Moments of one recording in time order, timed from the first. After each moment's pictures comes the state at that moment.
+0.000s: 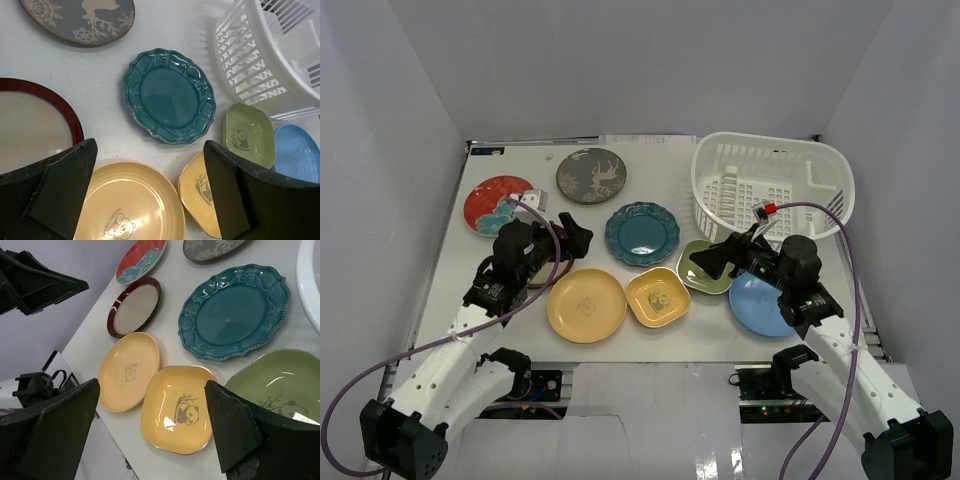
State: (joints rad) left arm -0.41 0.80 0.67 -0.16 -0.02 -0.42; right arm 0.37 0.72 0.48 0.10 -0.54 0.54
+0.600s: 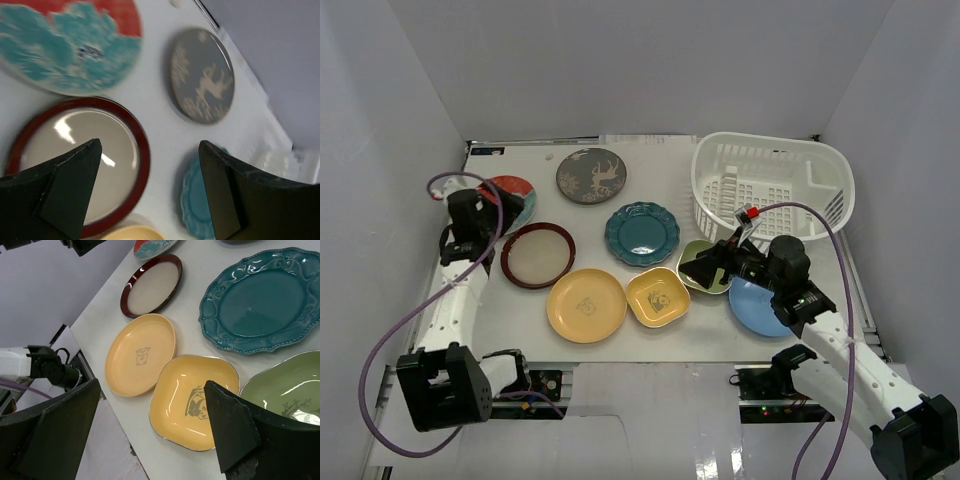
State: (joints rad) left arm 0.06 1.12 0.85 -0.18 0.04 -0.70; right arm 0.46 0.77 0.48 0.13 -0.56 0.50
